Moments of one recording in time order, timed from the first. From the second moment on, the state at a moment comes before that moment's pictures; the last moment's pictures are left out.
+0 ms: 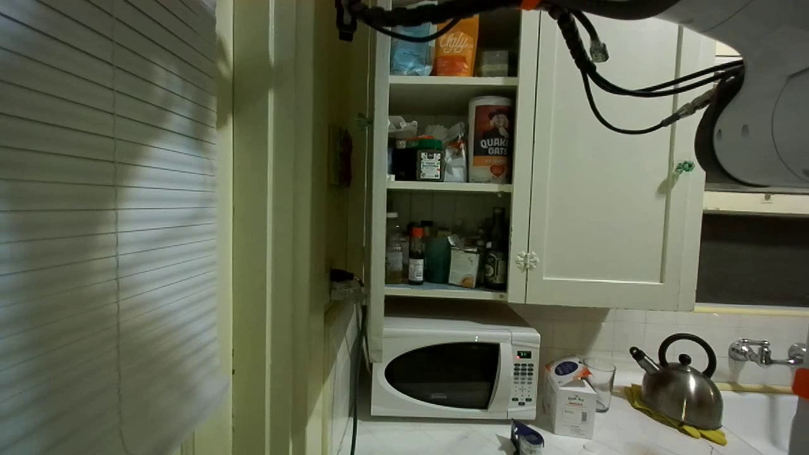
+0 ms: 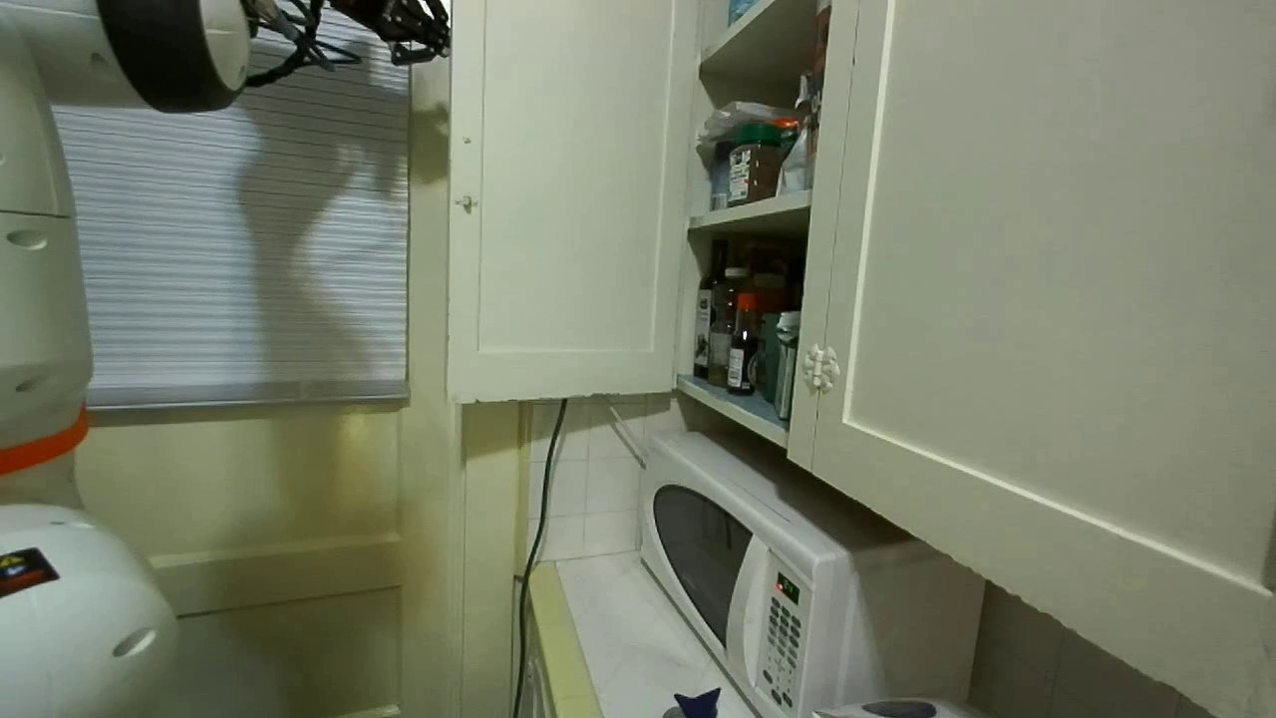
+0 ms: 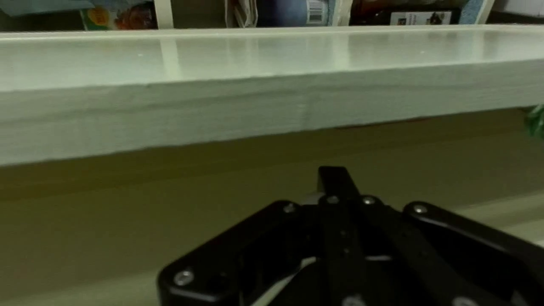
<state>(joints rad) 0.28 -0.06 0.83 -1.19 -1.19 1.69 -0.43</state>
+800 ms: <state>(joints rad) 0.33 -0.07 0.76 -1.16 -1.23 1.54 -0.44</state>
